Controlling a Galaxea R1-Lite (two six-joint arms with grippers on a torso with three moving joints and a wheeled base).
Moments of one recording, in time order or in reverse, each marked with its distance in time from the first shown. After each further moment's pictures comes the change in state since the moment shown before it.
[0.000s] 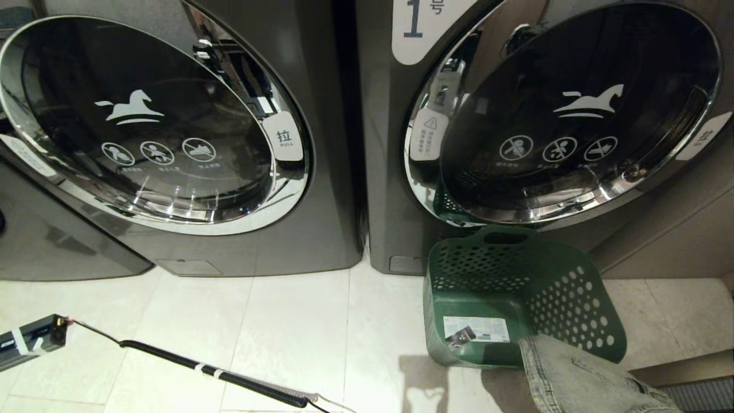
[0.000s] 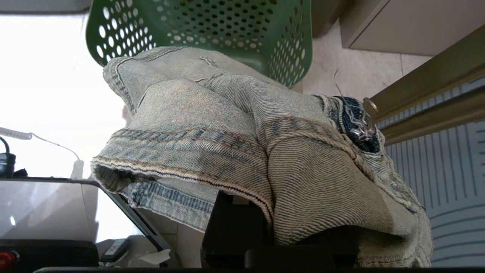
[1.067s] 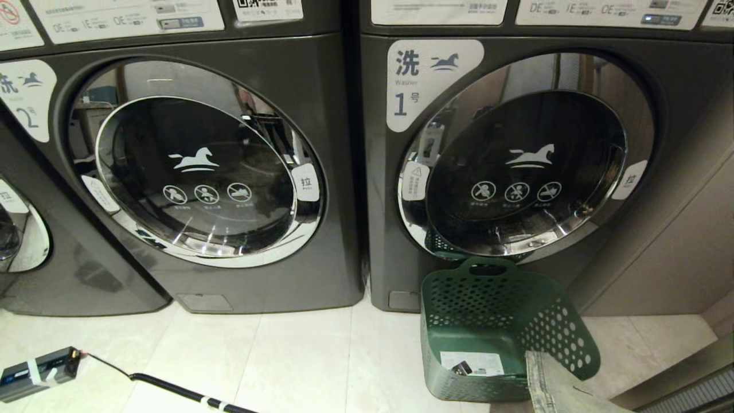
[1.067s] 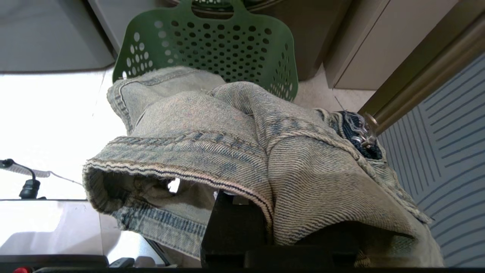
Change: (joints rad) left arm 0.000 0.000 0.000 0.000 0.000 -0.001; right arm 0.000 0.000 0.002 -0.005 -0.001 0.031
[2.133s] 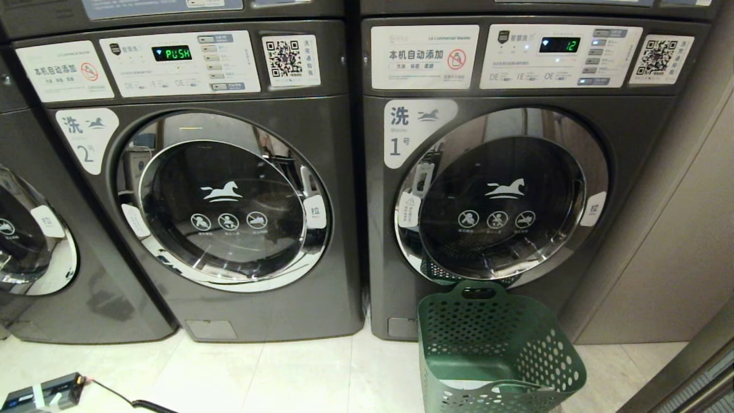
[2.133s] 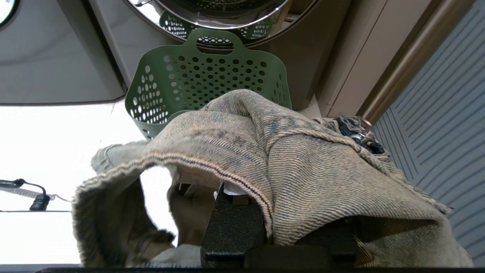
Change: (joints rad) left arm 0.000 0.000 0.000 0.000 0.000 0.001; right arm 0.000 0.000 0.000 0.000 0.000 0.000
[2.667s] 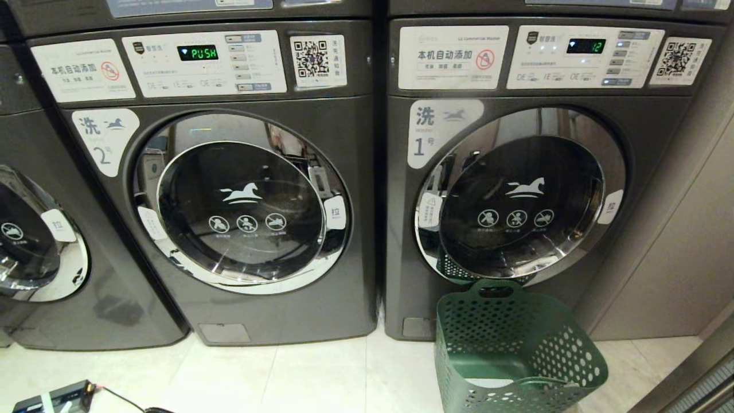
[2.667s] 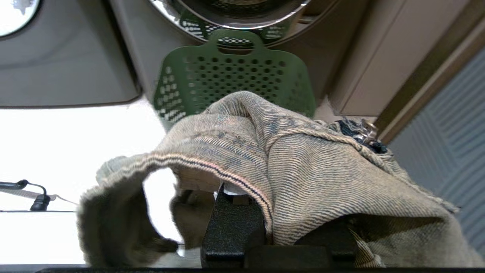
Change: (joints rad) left arm 0.000 0.000 -0.001 0.000 0.000 0.000; right arm 0.000 0.000 0.000 0.000 0.000 0.000
